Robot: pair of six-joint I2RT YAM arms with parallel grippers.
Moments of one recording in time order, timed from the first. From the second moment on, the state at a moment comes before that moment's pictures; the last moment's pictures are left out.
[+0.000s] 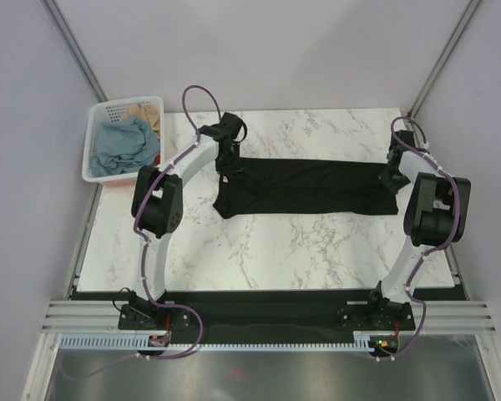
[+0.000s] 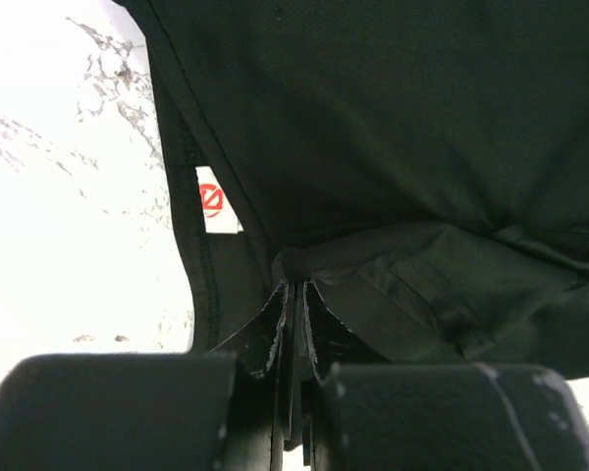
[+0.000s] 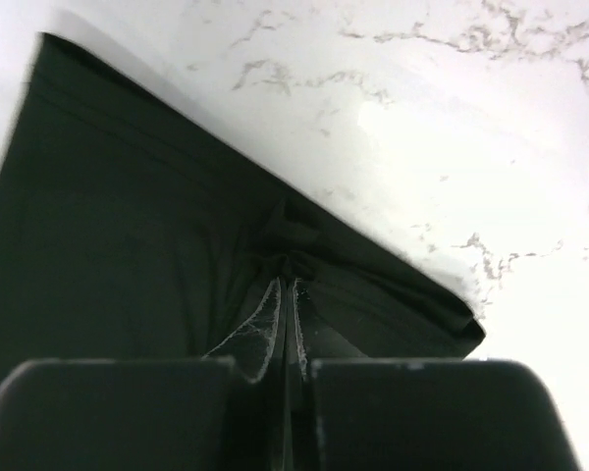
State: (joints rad) left arm -0.43 2.18 1.85 -0.82 -0.07 -0.39; right arm -0.21 1.91 1.34 -0.61 0.34 0.85
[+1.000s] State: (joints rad) left arm -0.62 1.93 1.65 -0.80 -0.08 -0.41; right arm -0.24 1.70 1.24 -0.68 0.29 0.80
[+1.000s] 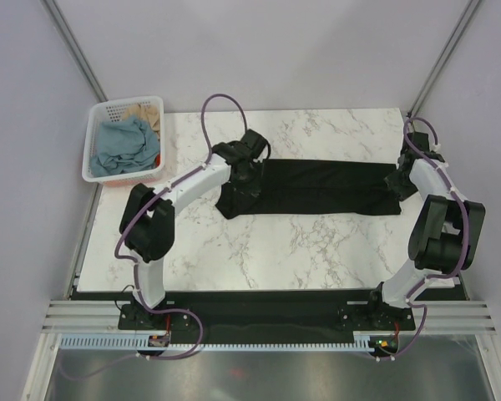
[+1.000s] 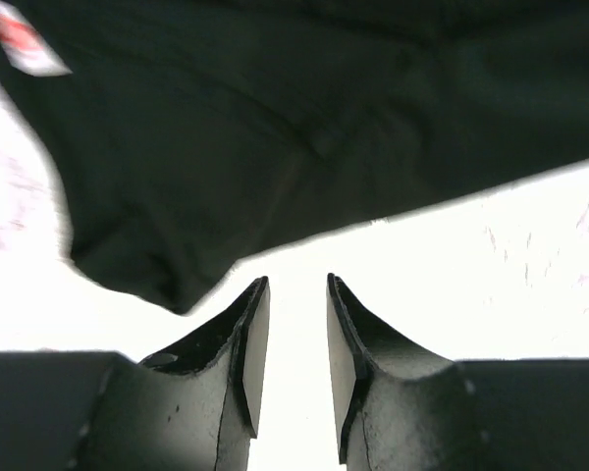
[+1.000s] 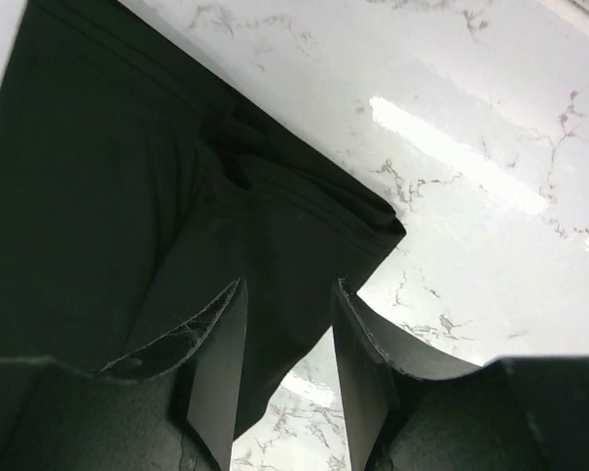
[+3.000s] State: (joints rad) left arm -0.40 1.78 1.45 -0.73 0.24 -0.48; right arm -0.21 1.79 1.24 -0.60 0.29 0.75
